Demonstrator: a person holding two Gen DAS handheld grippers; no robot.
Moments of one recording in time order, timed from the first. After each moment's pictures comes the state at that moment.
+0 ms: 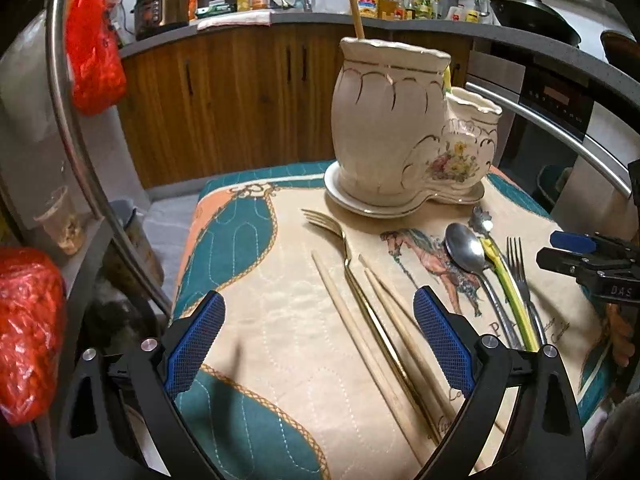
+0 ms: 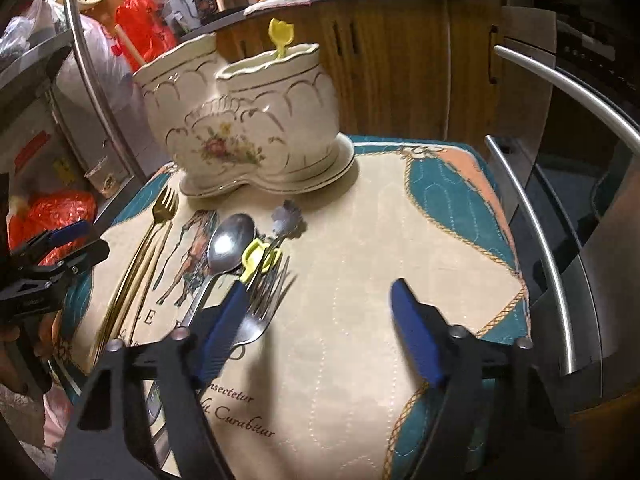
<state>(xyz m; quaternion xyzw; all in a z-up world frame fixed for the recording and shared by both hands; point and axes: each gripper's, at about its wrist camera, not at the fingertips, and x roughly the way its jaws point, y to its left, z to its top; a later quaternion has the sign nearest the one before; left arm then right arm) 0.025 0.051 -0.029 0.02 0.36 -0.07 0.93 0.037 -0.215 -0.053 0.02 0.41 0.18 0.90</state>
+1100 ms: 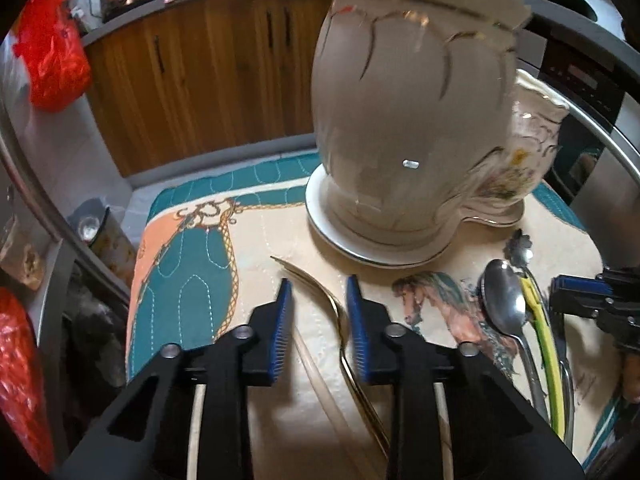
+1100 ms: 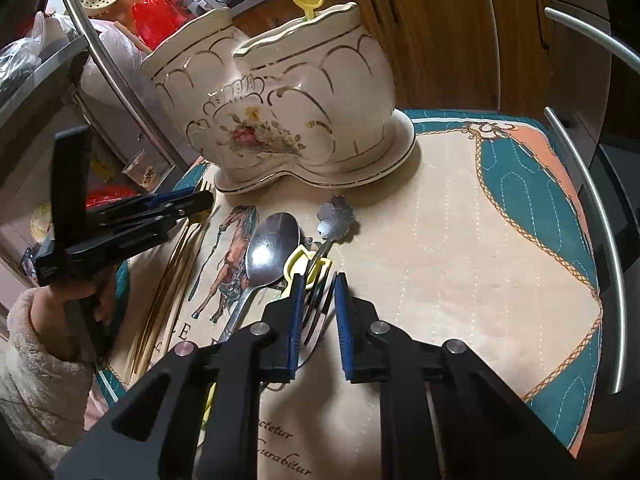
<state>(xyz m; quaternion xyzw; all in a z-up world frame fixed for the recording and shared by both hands) 0.115 0.027 -0.048 0.04 0.42 -0.09 0.90 0.074 -0.207 -0.062 0.07 0.45 0.27 0.85</state>
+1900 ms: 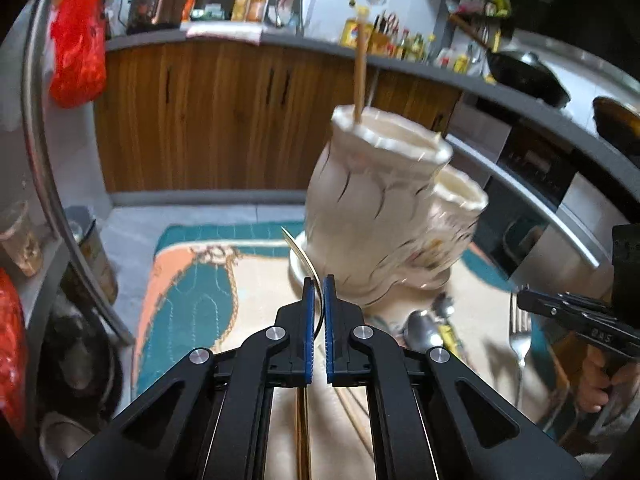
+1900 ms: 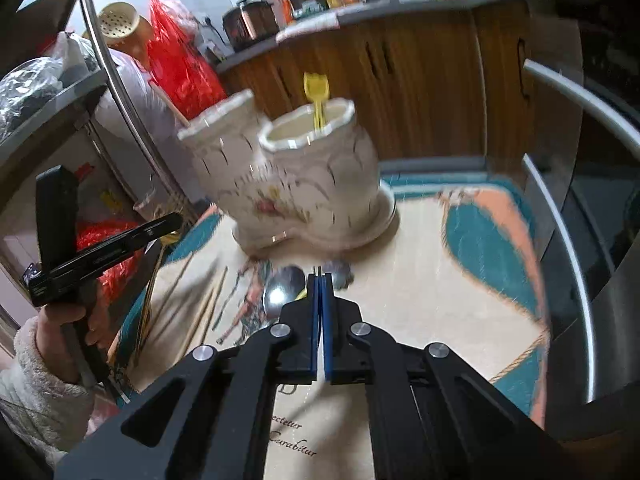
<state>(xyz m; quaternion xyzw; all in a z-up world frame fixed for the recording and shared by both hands) 0.057 0.056 0.013 -0.06 0.31 -0.13 0.94 0.043 -0.230 0.001 0.07 0.35 0.24 0.90</state>
